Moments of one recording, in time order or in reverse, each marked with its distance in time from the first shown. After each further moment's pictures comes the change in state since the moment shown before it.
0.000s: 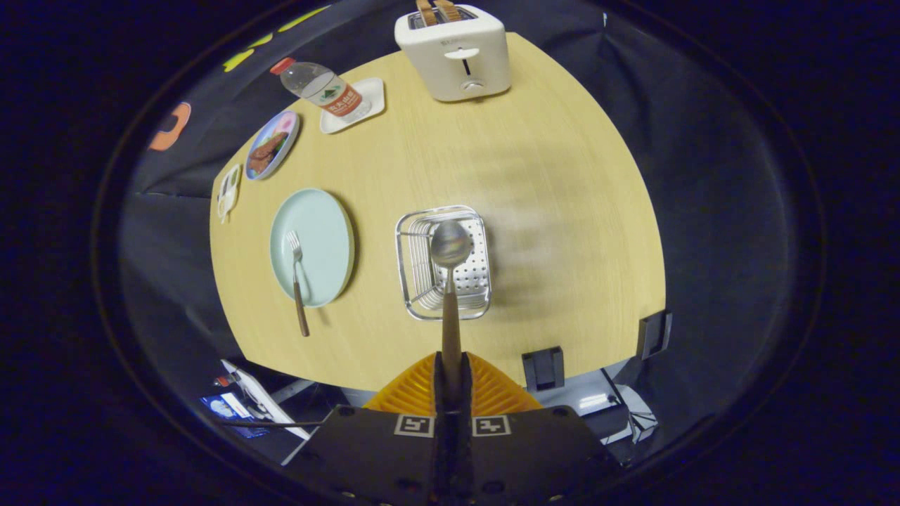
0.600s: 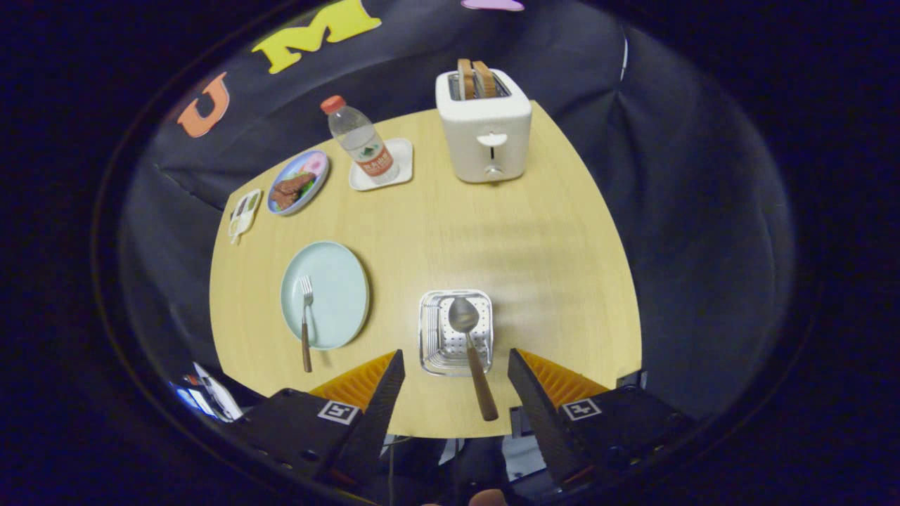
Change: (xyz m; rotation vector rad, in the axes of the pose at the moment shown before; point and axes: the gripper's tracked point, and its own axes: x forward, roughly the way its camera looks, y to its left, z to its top) arm -0.040 0.026 0.044 -0.163 -0.369 -0.049
